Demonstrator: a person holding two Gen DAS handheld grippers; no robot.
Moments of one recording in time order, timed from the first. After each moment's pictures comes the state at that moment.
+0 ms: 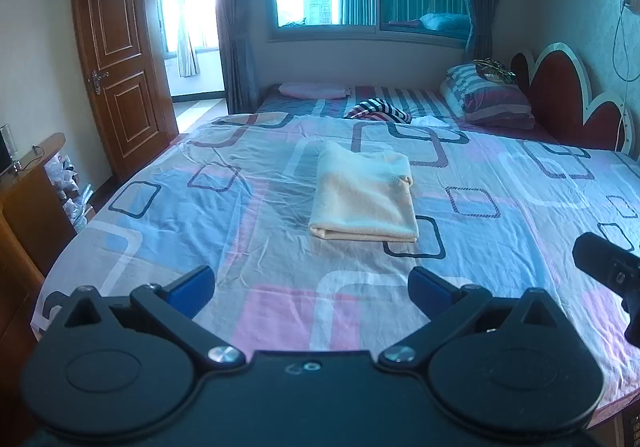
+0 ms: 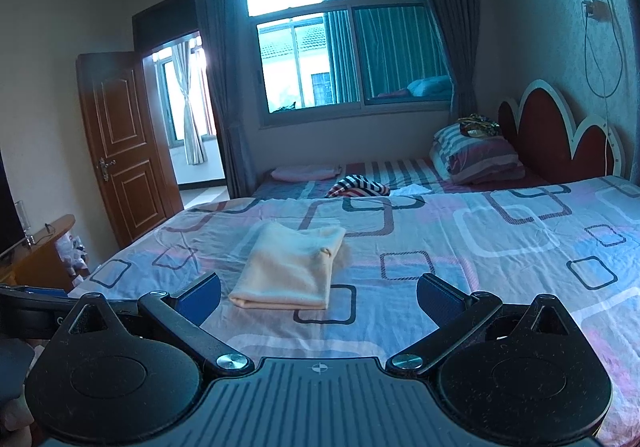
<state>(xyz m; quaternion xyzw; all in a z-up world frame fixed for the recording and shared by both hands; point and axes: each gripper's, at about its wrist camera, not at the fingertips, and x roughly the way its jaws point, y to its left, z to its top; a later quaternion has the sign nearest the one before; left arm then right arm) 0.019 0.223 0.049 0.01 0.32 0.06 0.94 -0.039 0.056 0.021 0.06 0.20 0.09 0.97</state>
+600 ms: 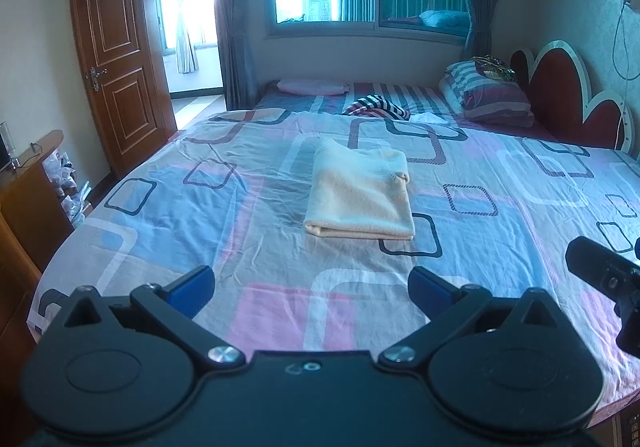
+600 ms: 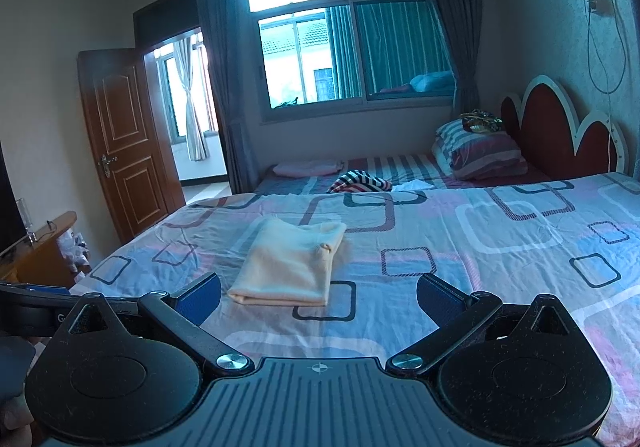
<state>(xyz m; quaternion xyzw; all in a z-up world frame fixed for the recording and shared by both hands) 0.027 0.217 0.047 0.01 0.33 0.06 0.94 -0.034 0.053 0.022 0.06 0.21 0.10 0.97</state>
